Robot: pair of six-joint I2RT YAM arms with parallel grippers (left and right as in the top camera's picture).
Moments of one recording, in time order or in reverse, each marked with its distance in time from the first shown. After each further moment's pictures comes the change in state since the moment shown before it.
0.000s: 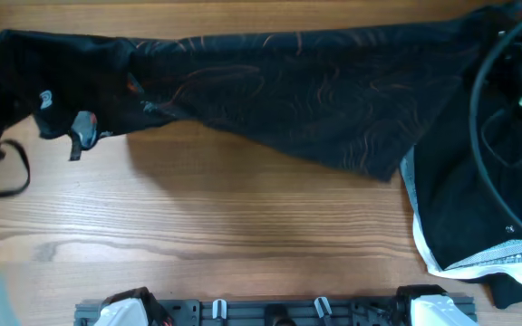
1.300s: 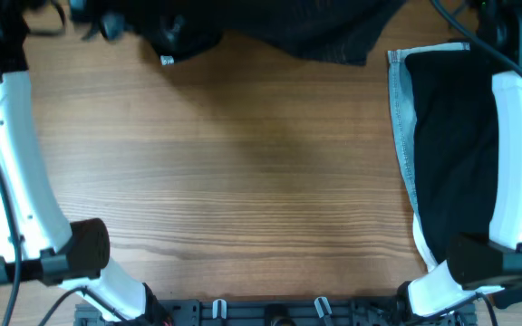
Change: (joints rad) left arm -0.138 0.621 0.384 -0.050 -0.005 -0.031; right arm -0.025 0.565 0.295 0.036 0.121 -0.028
